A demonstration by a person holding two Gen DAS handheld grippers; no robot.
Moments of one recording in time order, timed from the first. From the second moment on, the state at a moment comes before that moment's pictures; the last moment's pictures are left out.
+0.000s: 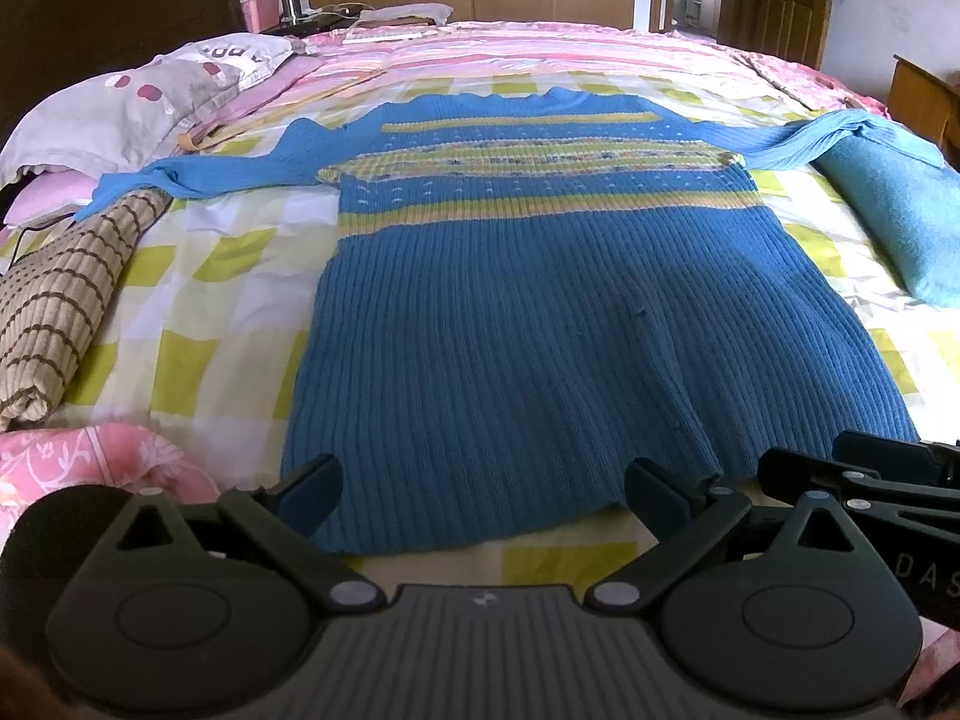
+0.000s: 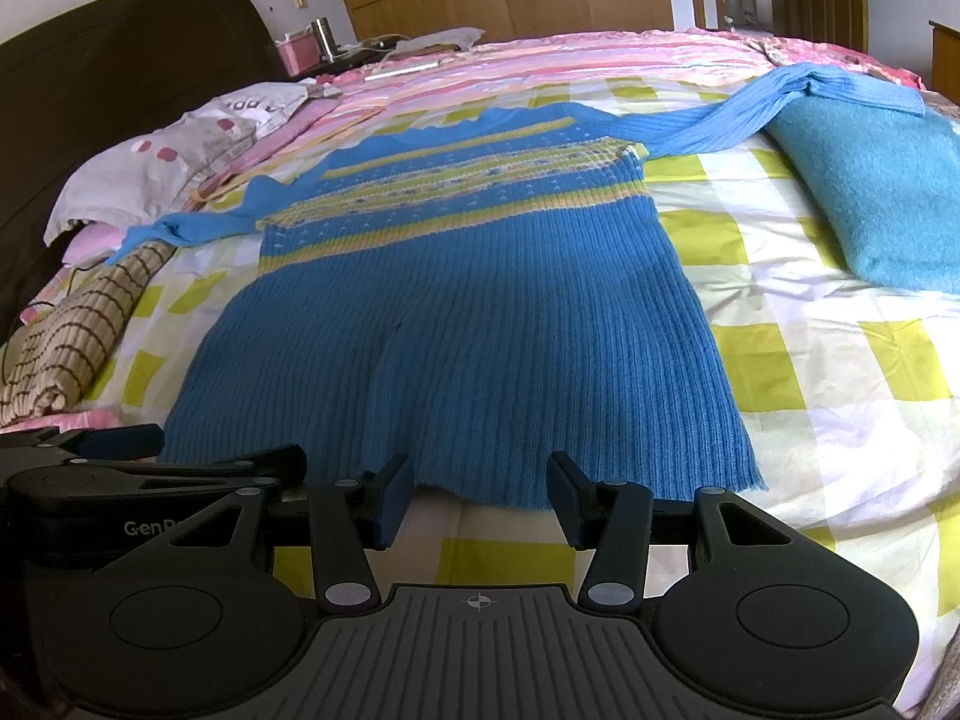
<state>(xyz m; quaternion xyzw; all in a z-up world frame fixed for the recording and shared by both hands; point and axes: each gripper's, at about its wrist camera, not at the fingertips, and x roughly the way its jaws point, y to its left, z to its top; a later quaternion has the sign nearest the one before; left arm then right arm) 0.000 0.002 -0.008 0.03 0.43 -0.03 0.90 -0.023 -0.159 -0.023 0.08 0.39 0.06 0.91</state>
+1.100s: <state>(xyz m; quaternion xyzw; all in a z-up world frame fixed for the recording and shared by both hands) 0.002 0.004 -0.009 0.01 0.43 -0.03 0.90 -0.023 -0.158 -0.023 0.08 0.39 0.06 0.91</state>
